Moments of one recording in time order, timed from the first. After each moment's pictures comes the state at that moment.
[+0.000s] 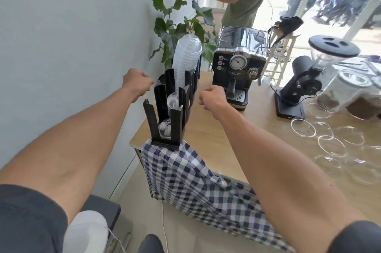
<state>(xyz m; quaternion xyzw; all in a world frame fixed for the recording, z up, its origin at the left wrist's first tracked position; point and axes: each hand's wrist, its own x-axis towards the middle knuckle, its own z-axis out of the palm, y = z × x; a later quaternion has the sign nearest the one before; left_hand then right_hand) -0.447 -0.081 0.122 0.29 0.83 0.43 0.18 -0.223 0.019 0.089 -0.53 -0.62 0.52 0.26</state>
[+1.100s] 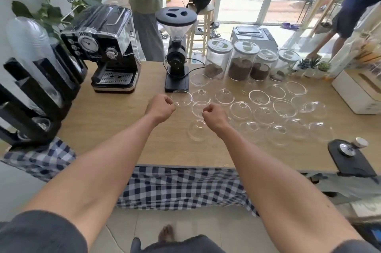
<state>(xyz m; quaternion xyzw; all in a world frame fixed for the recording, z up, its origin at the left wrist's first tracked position) 0.048 0.074 0.023 0.47 0.77 0.31 0.28 0.252 0.107 0.000 -0.64 -0.60 0.41 0.25</state>
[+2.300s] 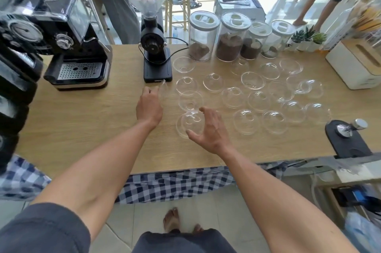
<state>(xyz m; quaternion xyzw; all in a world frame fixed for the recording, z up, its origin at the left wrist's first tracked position) 0.061 0.132 -0.049 0.59 0.77 0.23 0.10 0.285 0.086 -0.069 -0.56 -0.77 0.21 0.21</state>
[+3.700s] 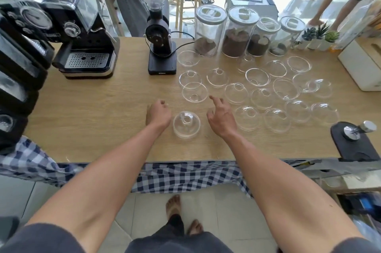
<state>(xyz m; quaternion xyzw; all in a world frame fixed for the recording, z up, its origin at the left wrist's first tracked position) 0.098 0.095 -0.070 0.37 0.83 0.30 0.30 0.310 0.115 -0.065 -0.62 -0.71 0.27 0.22</state>
